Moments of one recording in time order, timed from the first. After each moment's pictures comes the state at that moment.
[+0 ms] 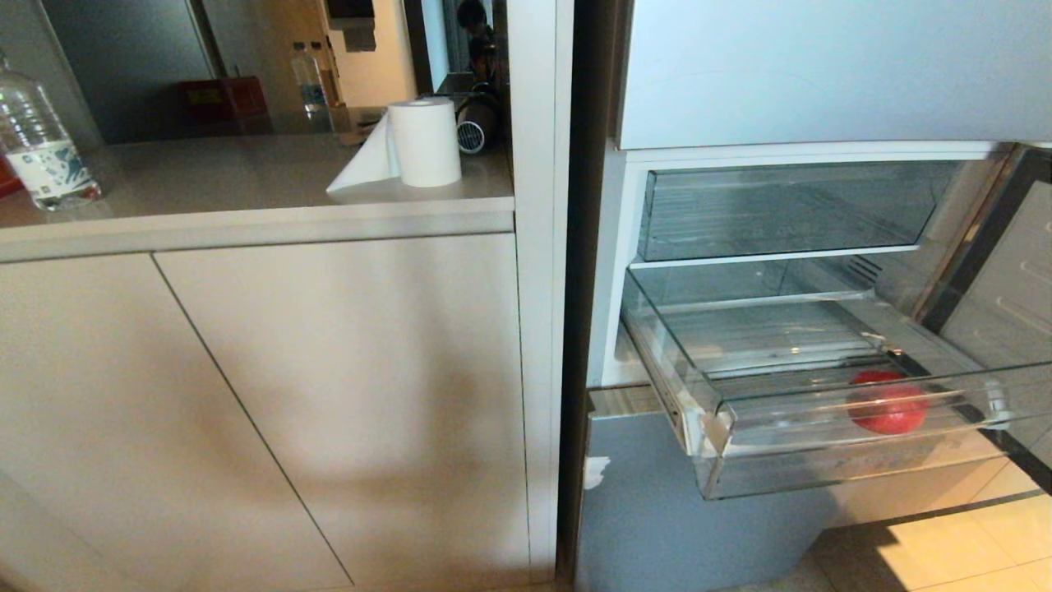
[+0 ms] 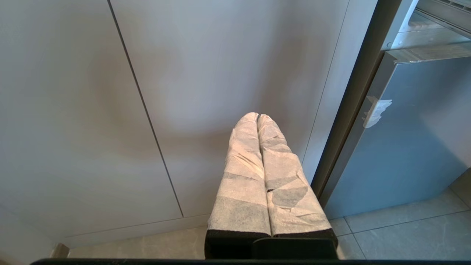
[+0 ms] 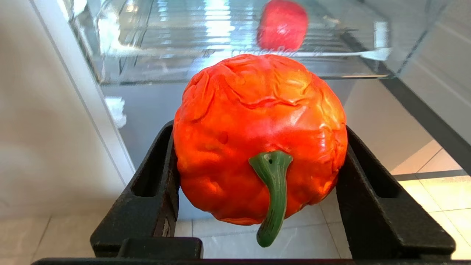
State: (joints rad) left arm 0.00 0.00 0.00 0.00 0.00 0.00; right arm -0.01 0.02 0.00 0.00 -0.01 -0.03
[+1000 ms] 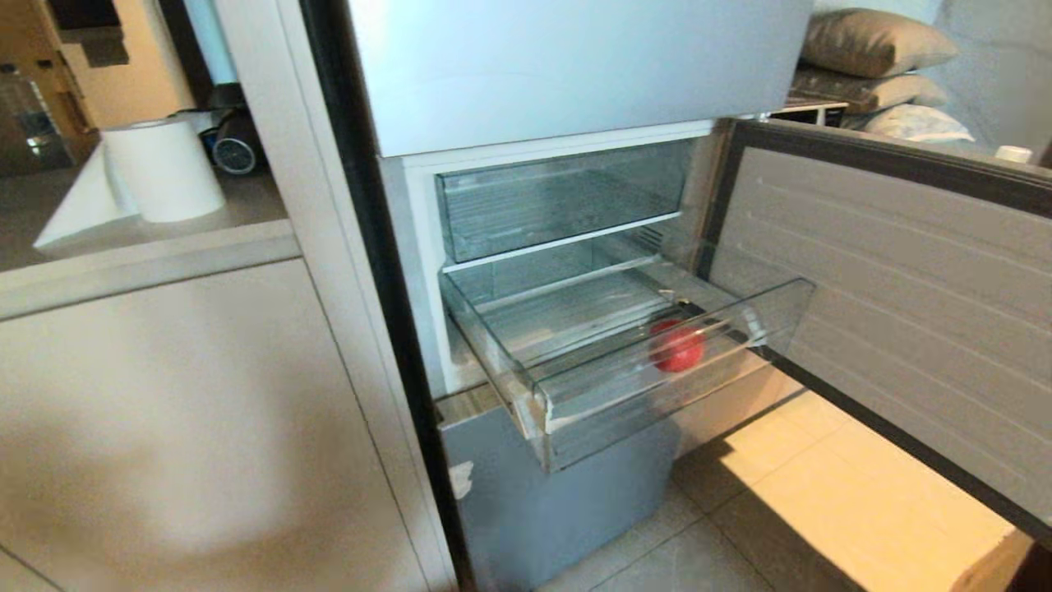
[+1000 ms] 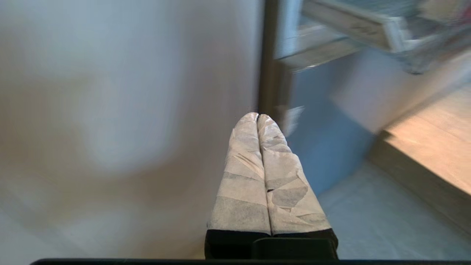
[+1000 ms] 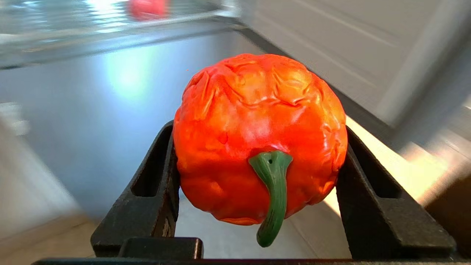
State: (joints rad) left arm 0.00 0.00 0.00 0.00 0.00 0.00; right arm -0.01 0.00 0.00 0.01 -0.02 -0.03
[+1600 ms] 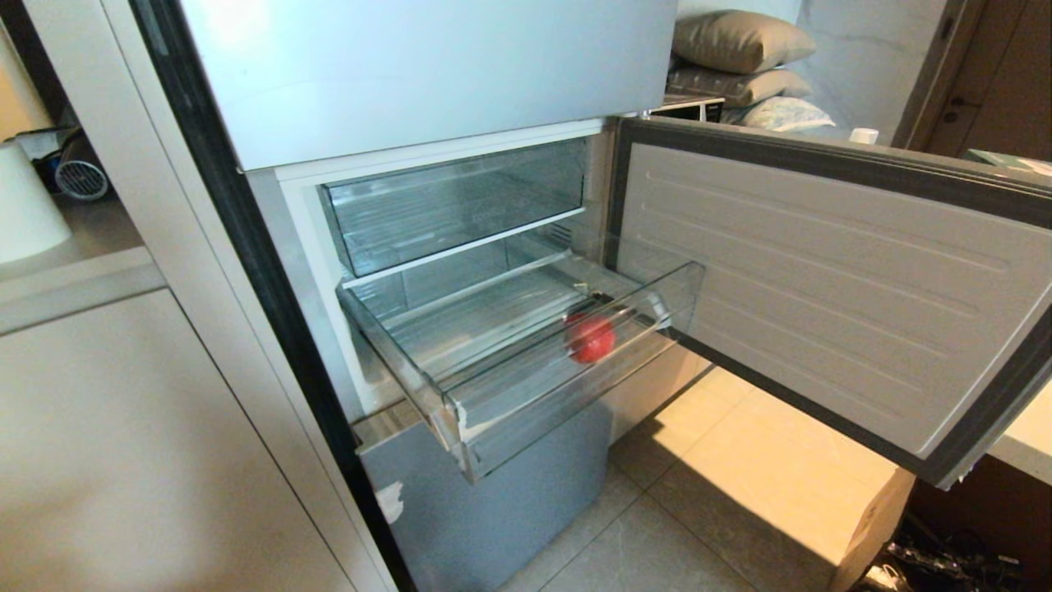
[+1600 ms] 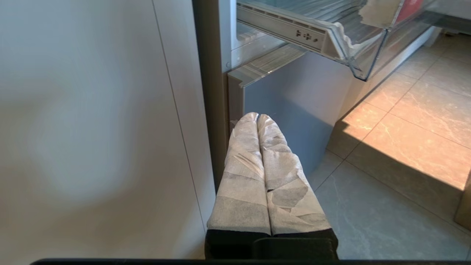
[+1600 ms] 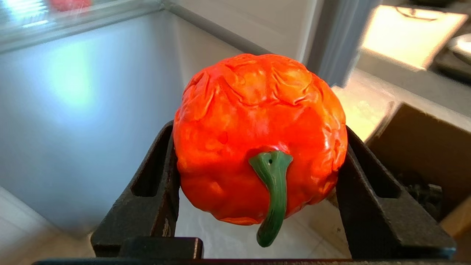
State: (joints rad) left arm 0.00 0.00 0.00 0.00 0.00 0.00; right arm -0.01 0.07 -0.03 -0.03 -0.07 0.03
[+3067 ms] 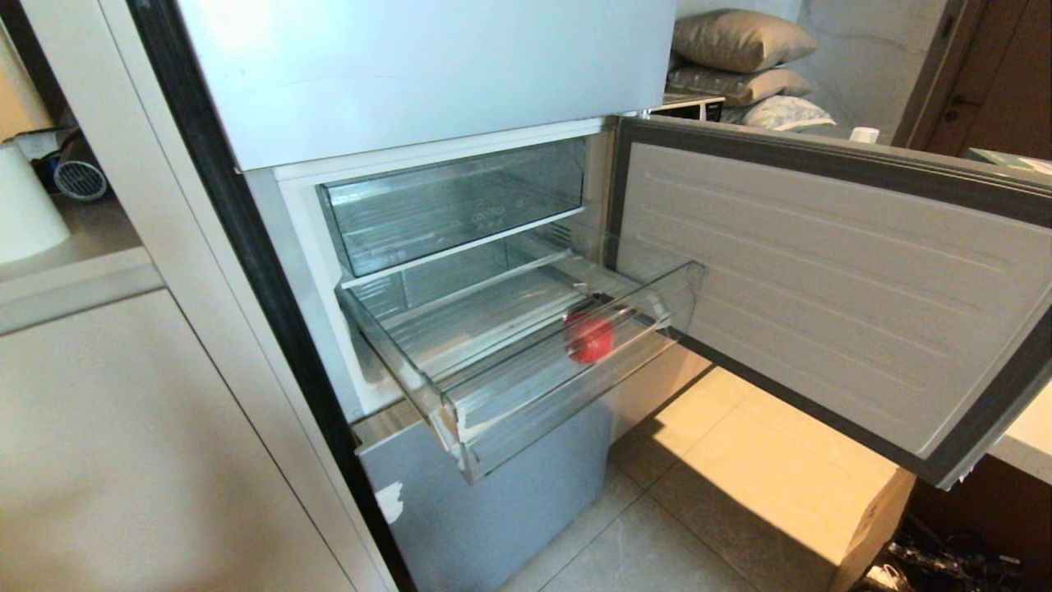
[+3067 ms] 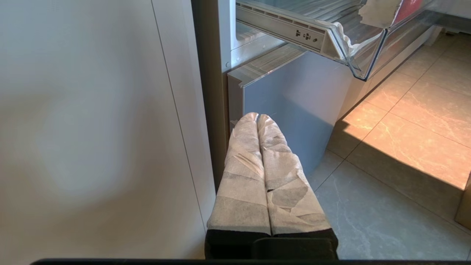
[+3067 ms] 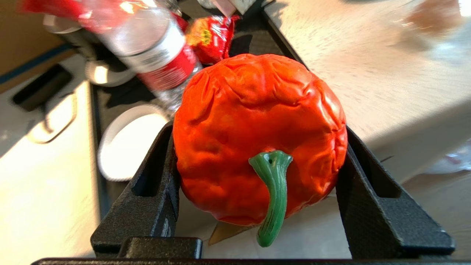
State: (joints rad) left arm 0.00 0.00 0.00 0.00 0.00 0.00; right arm -1.24 1.68 -0.85 -0.49 0.14 0.27
